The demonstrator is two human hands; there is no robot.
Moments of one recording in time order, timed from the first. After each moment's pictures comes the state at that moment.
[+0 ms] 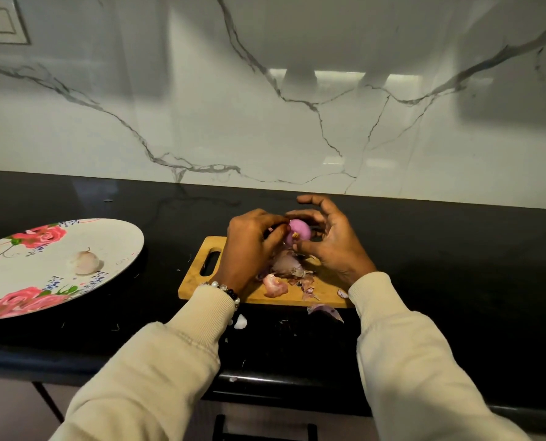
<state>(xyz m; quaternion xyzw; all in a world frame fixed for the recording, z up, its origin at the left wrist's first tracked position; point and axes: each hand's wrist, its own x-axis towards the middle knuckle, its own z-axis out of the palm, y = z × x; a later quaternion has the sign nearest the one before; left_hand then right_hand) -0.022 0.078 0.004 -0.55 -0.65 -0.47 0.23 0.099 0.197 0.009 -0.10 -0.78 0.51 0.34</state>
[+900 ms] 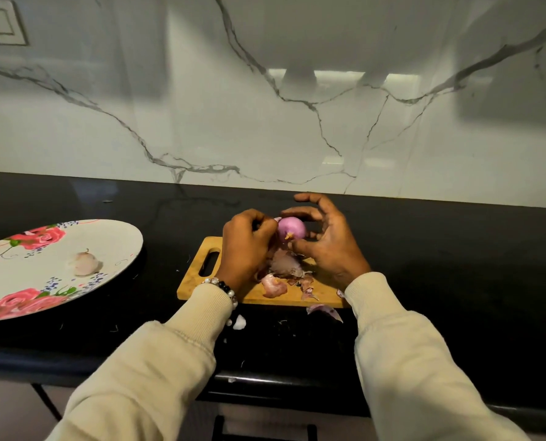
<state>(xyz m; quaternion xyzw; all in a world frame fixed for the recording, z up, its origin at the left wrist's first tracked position) -0.014 0.084 0.006 -0.35 -0.70 -0.63 -0.02 0.098 0.189 0.009 -0.10 -0.77 0.51 0.37</state>
